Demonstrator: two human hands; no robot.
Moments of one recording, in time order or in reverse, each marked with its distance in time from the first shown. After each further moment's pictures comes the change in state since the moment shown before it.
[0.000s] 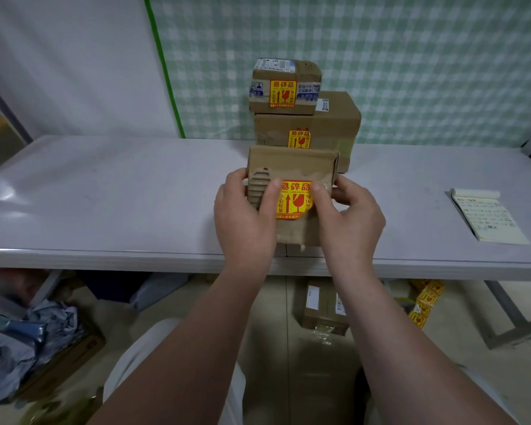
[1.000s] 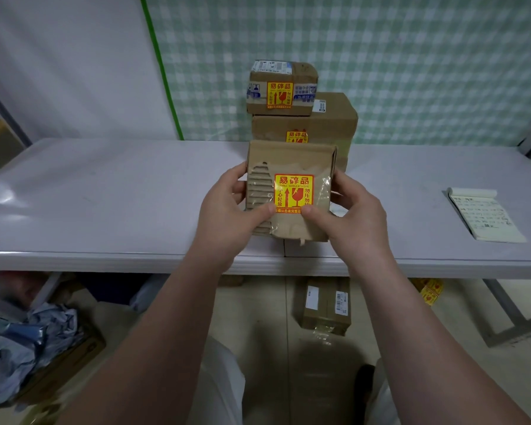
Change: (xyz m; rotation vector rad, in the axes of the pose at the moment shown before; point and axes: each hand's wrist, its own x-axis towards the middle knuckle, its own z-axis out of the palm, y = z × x) left_hand 0.020 -0.007 -0.030 -0.297 -0.427 -0.122; right_hand 0.009 0.001 -0.023 0.041 -0.293 0.002
